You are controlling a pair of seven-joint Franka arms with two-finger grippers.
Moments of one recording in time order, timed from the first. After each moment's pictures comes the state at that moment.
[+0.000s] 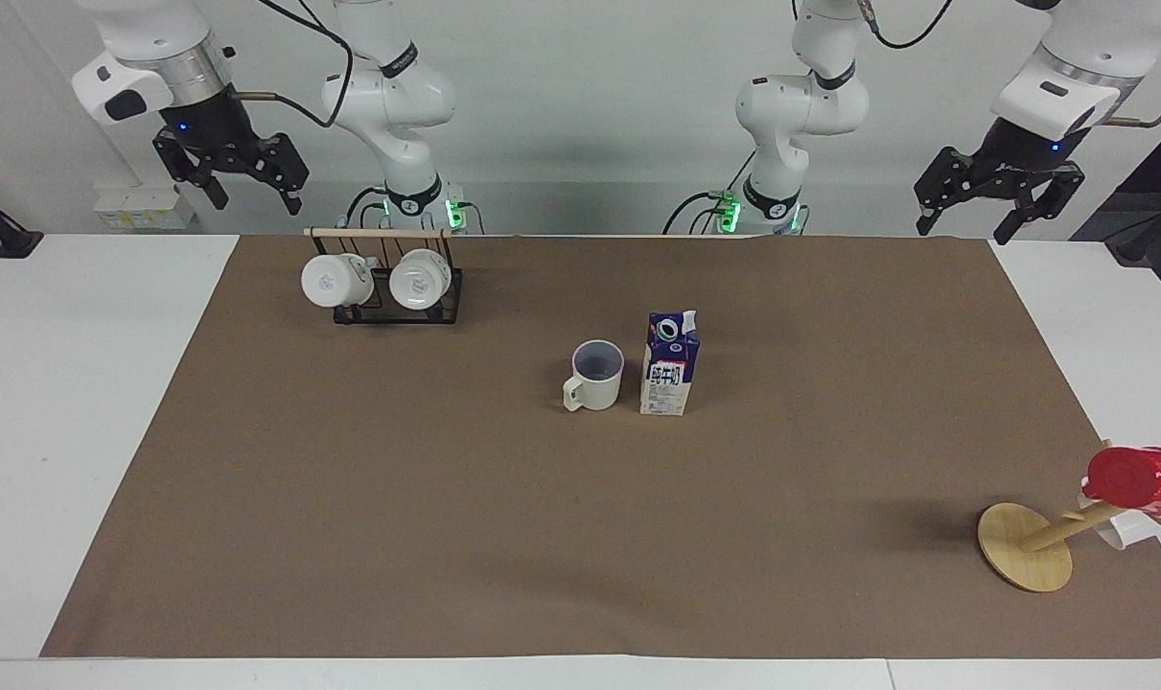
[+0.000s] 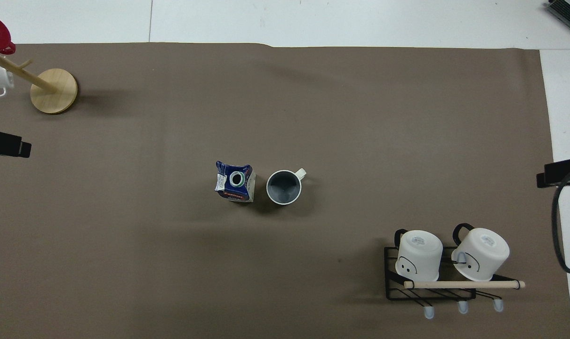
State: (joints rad) left arm -0.11 -0.01 0.07 -1.44 -0.05 1.48 0.14; right arm 0.06 -0.10 -0.11 -1.57 -0.02 1.43 0.05
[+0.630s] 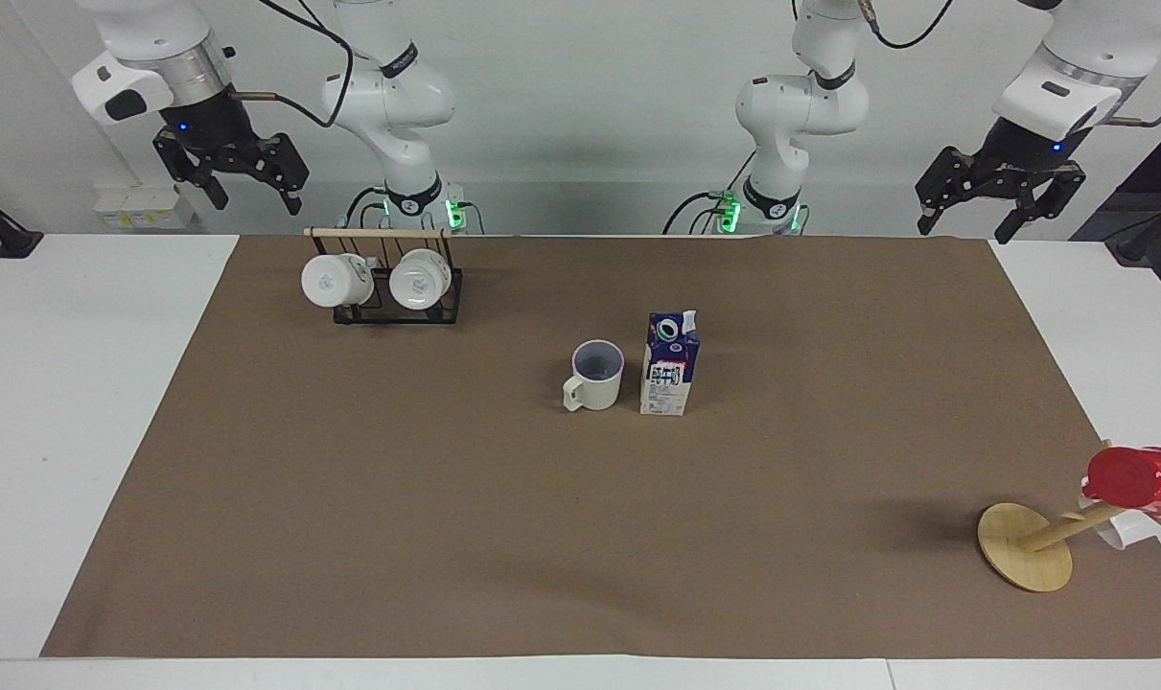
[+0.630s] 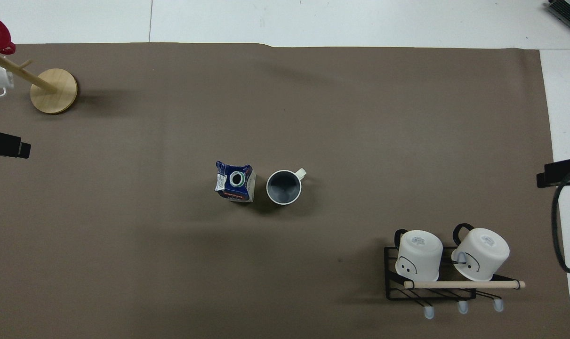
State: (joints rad) left arm -0.11 -0.01 0.07 -1.44 -0.05 1.48 0.14; right arm 0.06 -0.10 -0.11 -1.57 -0.02 1.44 0.05
